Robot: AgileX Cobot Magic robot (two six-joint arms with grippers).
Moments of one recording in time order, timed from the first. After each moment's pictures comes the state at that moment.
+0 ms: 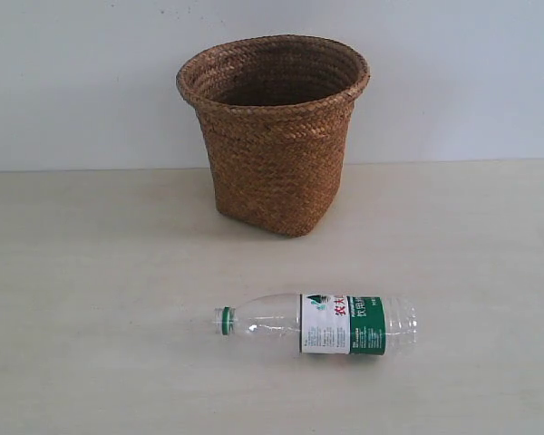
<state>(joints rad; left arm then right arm) -0.04 0.03 -0.03 -0.13 -0.41 -0.23 0.02 0.05 -0.09 -0.09 -0.47 0.32</state>
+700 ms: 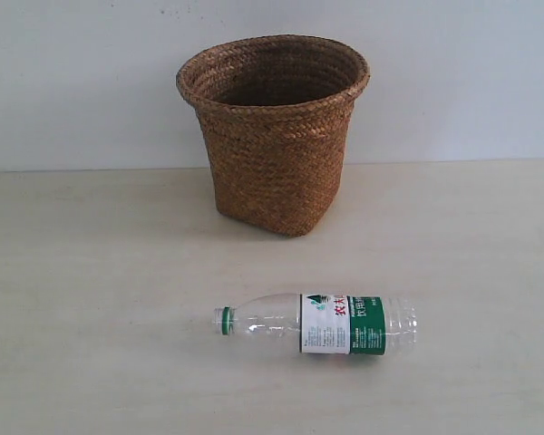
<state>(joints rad) -0.04 0.93 -0.63 0.30 -0.38 -0.35 0.02 0.83 -0.59 -0.10 -0.42 0.21</state>
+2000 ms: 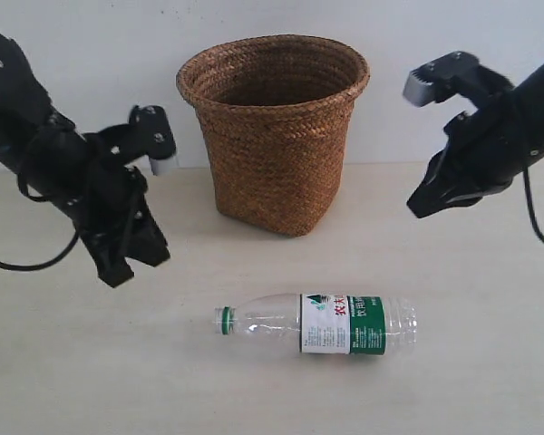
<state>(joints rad) -0.35 1.75 -1.24 -0.39 0.83 1.18 0.18 1.65 -1.23 0.53 0.85 -0.94</state>
